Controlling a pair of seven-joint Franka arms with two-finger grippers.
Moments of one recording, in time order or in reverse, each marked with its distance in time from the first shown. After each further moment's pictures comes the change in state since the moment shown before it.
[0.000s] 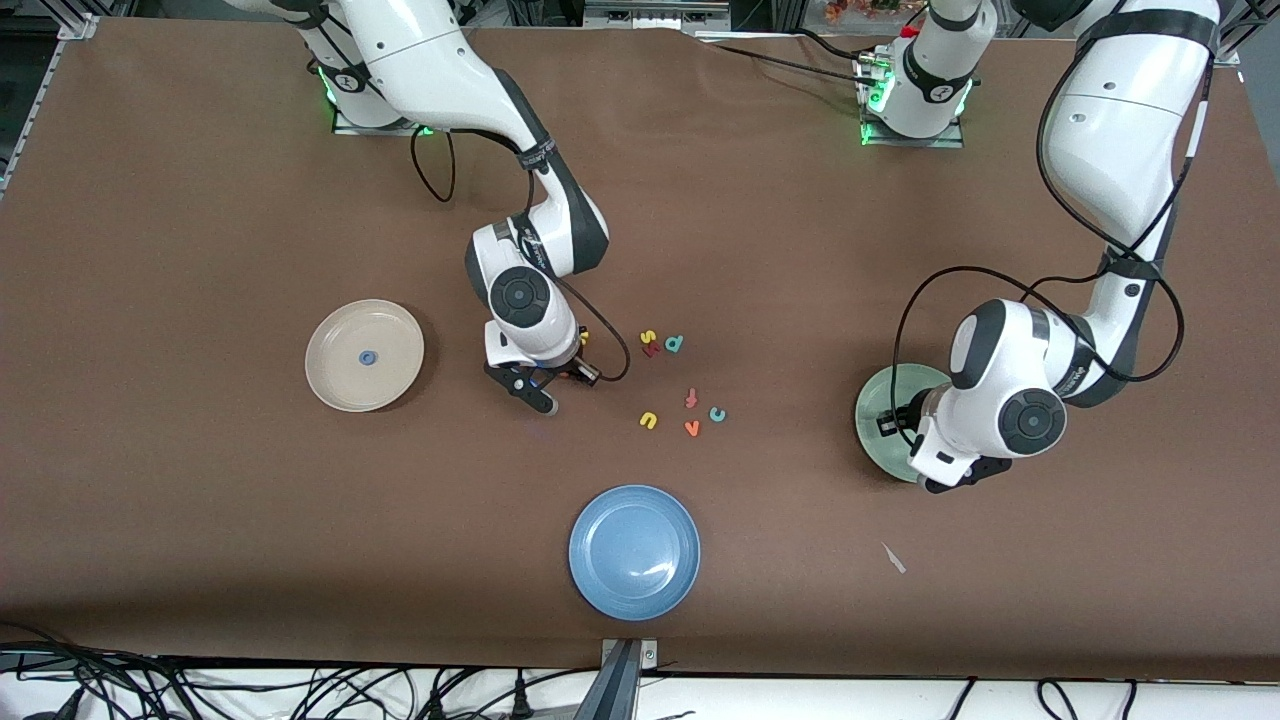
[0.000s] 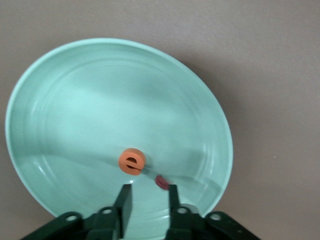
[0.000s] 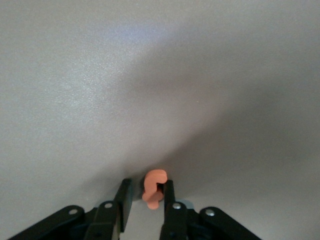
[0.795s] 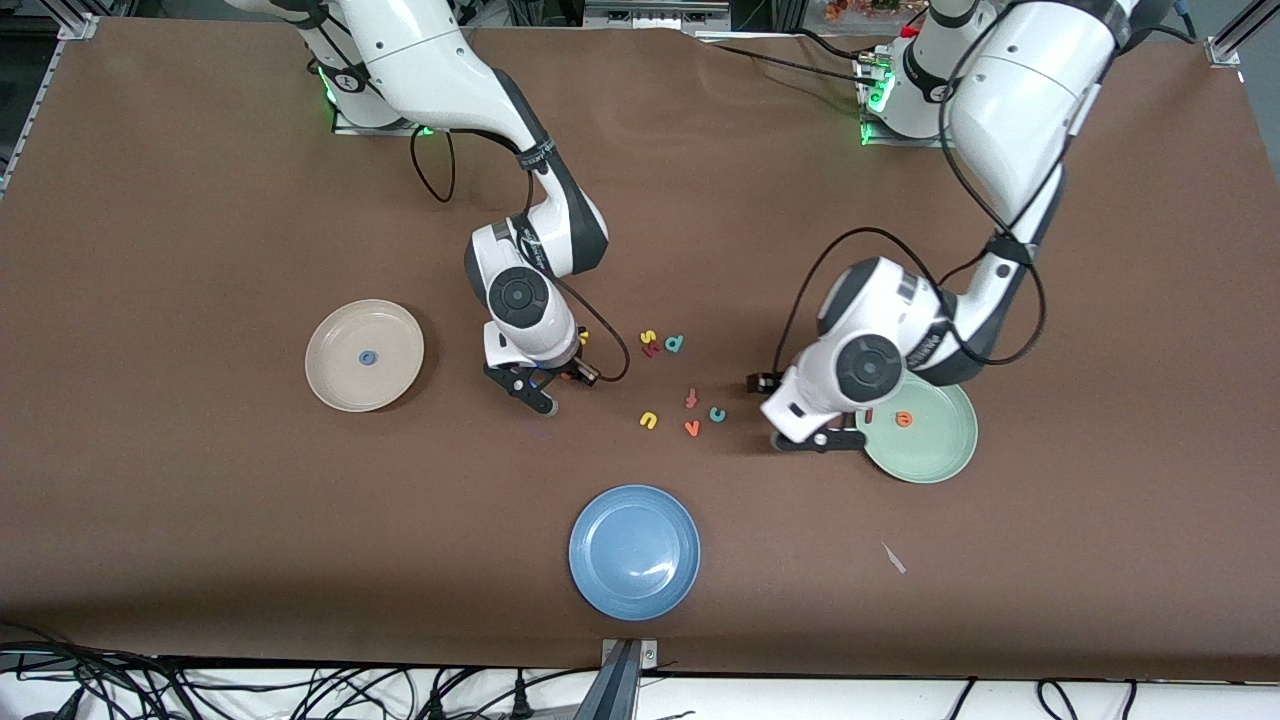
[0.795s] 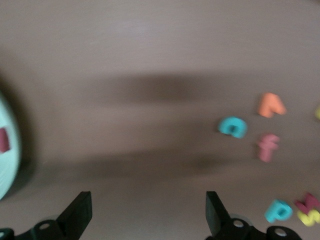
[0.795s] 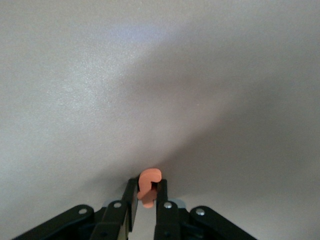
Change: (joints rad) left arm -0.219 -0.002 -0.086 0.049 0.003 0.028 0.124; right arm -0.001 -0.002 -0.009 0.004 0.003 -0.019 -0.029
